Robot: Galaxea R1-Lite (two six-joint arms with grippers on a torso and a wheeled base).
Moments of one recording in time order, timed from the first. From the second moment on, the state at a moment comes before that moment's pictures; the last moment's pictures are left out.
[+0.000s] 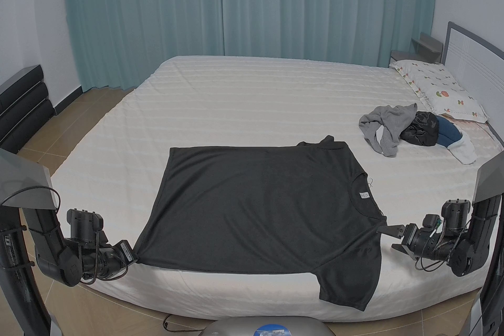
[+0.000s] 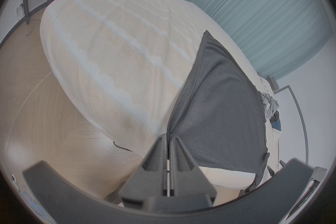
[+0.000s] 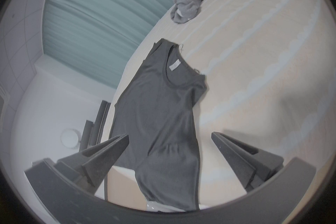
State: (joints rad) left arm 0.01 2.17 -0.26 -1.05 -0.19 -0.62; right arm -0.08 2.27 -0.21 -1.44 0.53 0.64
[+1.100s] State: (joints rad) left arm 0.01 2.18 -0.26 -1.05 -0.19 -0.62; right arm 0.05 2.40 -0.09 -1.55 0.48 0.55
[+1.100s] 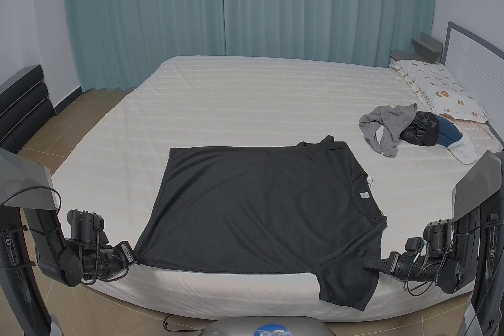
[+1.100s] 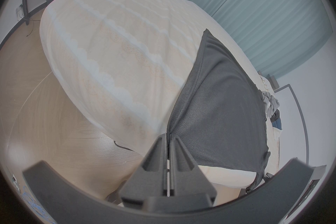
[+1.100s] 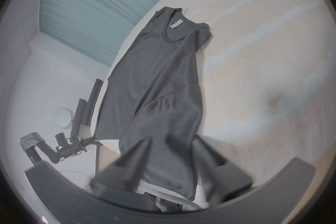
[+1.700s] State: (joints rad) left arm 0.01 2.16 -0.24 -1.05 -0.19 -0.59; right arm 0.04 2.37 -0.05 -1.55 0.46 0.54
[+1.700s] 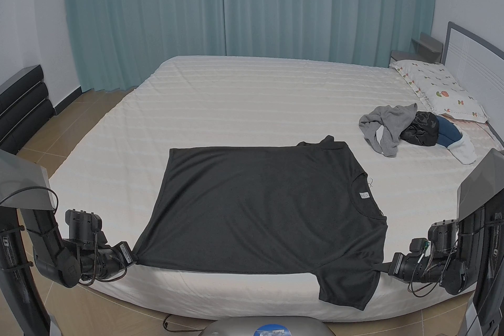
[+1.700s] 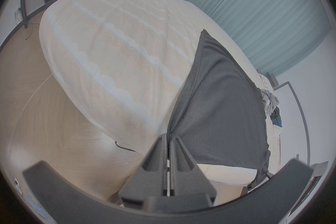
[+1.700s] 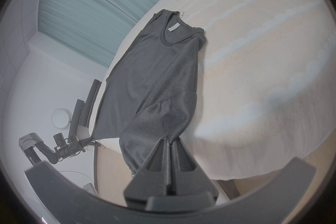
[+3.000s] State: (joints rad) left arm 0.03 2.08 -0.08 -1.06 -0.18 -0.28; right arm -0.04 1.95 -0.02 -0.86 0.46 0.25
